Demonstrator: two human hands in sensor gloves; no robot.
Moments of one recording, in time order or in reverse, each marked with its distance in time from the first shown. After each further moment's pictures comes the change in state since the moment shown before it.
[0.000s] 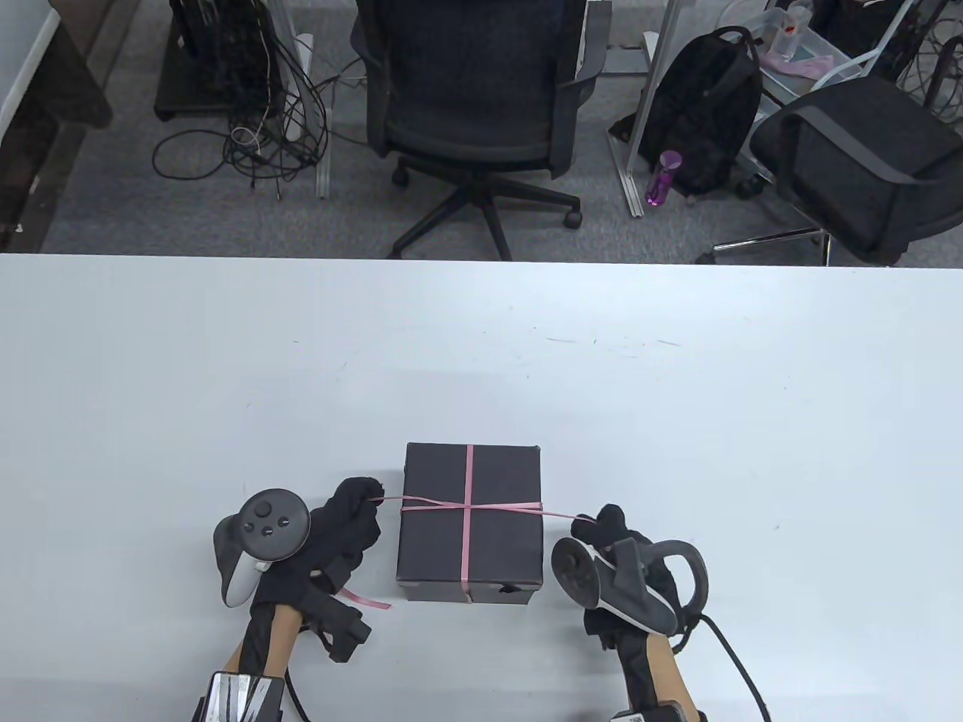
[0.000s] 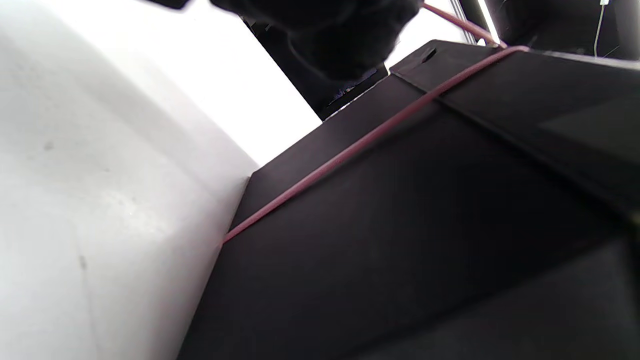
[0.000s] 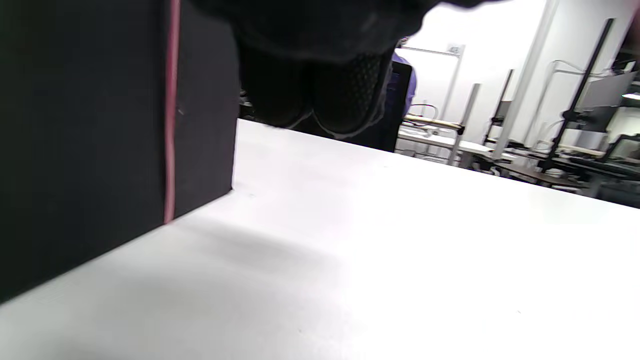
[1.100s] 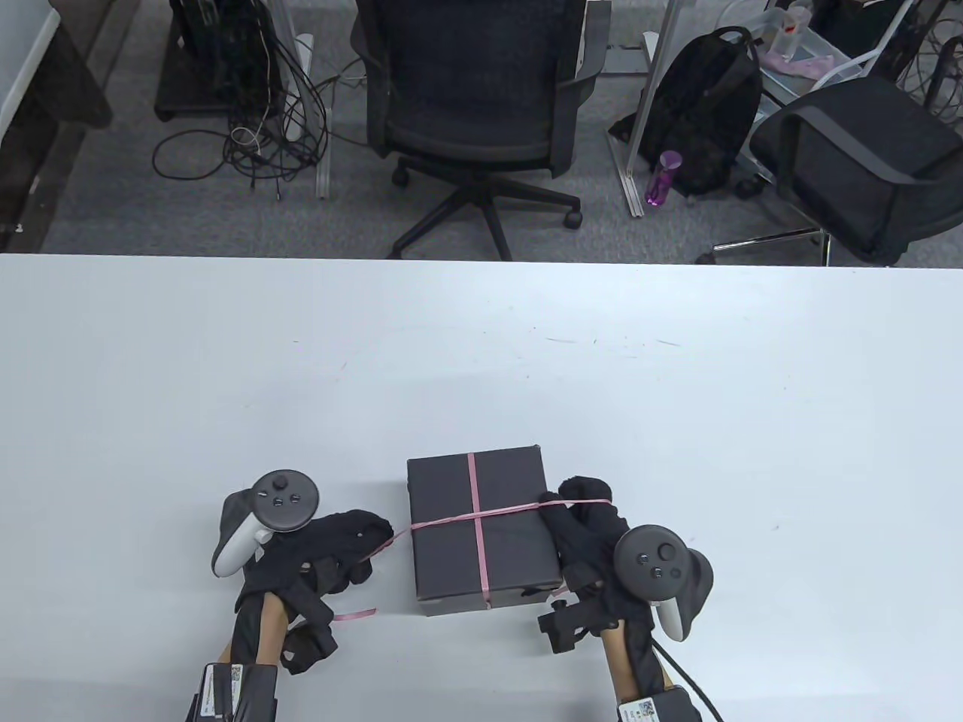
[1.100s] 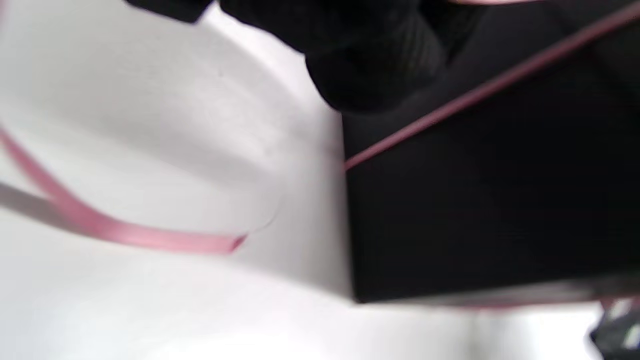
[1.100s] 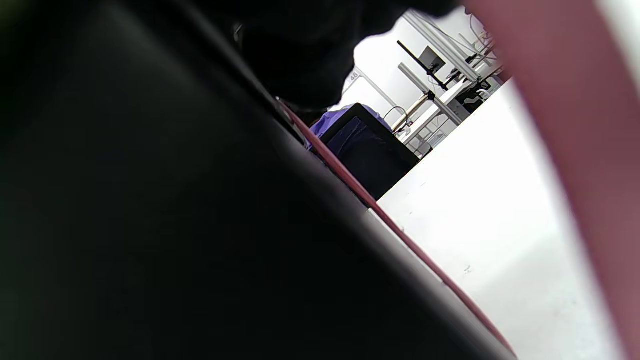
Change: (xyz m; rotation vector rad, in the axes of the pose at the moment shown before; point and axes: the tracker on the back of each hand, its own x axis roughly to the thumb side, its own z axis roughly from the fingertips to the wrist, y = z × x) left_hand -0.013 -0.005 -0.012 -0.482 0.203 -0.191; right_hand -0.015 0.005 0.002 -0.268 0.122 -0.961
